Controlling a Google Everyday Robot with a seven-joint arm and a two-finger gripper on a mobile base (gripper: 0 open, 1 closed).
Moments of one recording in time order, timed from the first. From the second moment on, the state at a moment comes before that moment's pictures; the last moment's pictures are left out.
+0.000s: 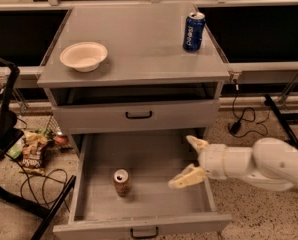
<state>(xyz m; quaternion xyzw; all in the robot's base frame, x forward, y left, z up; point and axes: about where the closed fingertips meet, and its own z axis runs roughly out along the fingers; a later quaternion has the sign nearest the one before) 0.502 -0.105 0.646 -0.46 0.73 0.27 0.43</state>
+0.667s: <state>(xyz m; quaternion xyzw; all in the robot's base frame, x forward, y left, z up) 0.557 -0.025 0.544 -0.47 0.70 0.30 0.45</state>
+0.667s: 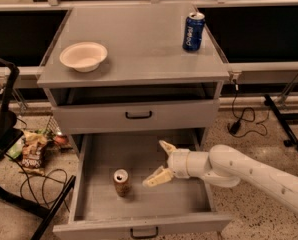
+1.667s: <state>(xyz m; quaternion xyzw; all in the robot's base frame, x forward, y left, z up) 0.554 0.096 0.457 -0.54 0.64 0.32 0.45</state>
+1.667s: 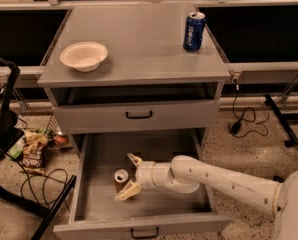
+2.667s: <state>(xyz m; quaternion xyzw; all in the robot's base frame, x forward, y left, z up) 0.548 0.115 0.436 -0.55 0.64 0.33 0.43</state>
